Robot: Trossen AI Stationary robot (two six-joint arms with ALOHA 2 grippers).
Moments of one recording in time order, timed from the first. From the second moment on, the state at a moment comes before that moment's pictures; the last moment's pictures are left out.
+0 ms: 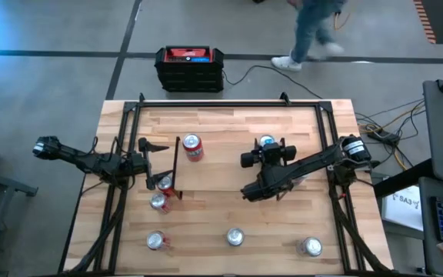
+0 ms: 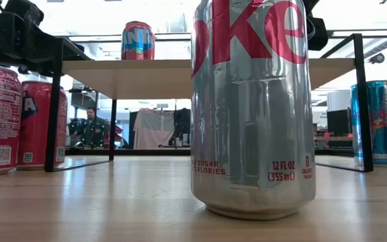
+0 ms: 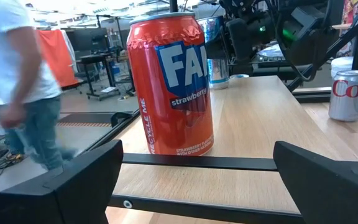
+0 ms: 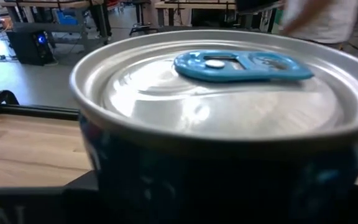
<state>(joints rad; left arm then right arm) -0.31 0.22 0.05 0.19 -0.56 0.12 0.27 1.87 1.46 -1.55 1.27 2.01</state>
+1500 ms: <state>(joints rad) -0.31 0.22 0.05 0.19 -0.56 0.12 0.22 1.82 1.43 -1.57 1.19 2.03</state>
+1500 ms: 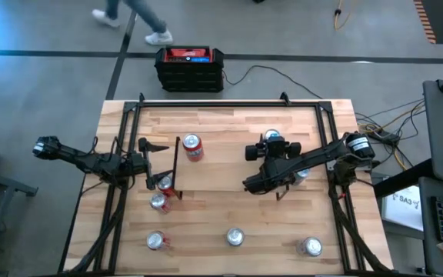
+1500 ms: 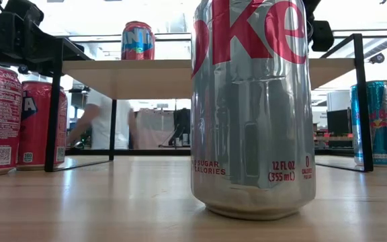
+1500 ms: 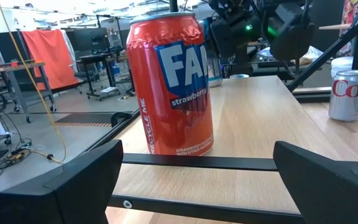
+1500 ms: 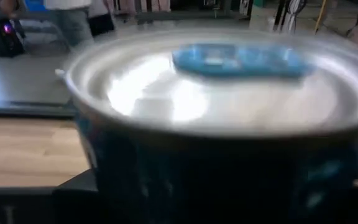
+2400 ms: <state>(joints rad) -0.31 0.22 0.05 0.19 -0.56 0.12 0.31 1.78 1.44 -1.57 1.14 2.03</state>
